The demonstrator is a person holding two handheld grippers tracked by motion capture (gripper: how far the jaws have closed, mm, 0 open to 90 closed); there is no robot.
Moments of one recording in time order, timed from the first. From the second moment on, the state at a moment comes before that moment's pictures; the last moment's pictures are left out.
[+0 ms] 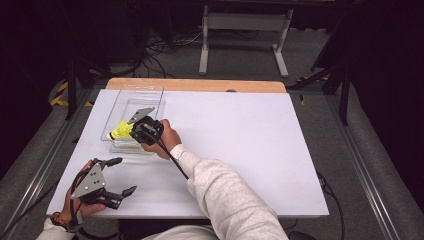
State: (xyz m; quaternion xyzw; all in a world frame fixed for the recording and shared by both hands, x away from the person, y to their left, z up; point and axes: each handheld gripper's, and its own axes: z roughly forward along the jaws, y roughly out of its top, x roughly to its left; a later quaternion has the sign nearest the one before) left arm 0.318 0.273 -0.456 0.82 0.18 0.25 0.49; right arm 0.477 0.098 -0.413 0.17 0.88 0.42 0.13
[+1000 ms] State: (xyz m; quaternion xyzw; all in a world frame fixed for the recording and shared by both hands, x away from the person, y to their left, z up) left arm 0.318 0.272 -0.457 0.82 0.17 0.24 0.49; right arm 0.491 0.101 -0.422 0.18 0.90 0.38 0.09
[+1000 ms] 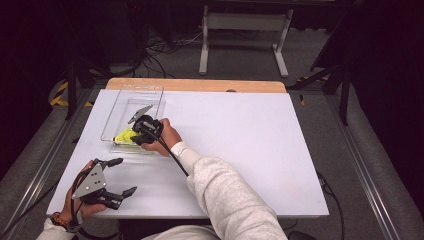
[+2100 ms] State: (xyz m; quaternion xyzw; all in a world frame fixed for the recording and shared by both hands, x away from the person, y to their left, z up) left arm 0.318 0.270 -0.458 0.82 0.18 0.24 0.48; right arm 0.472 0.069 -0.398 0.17 0.89 0.39 0.18
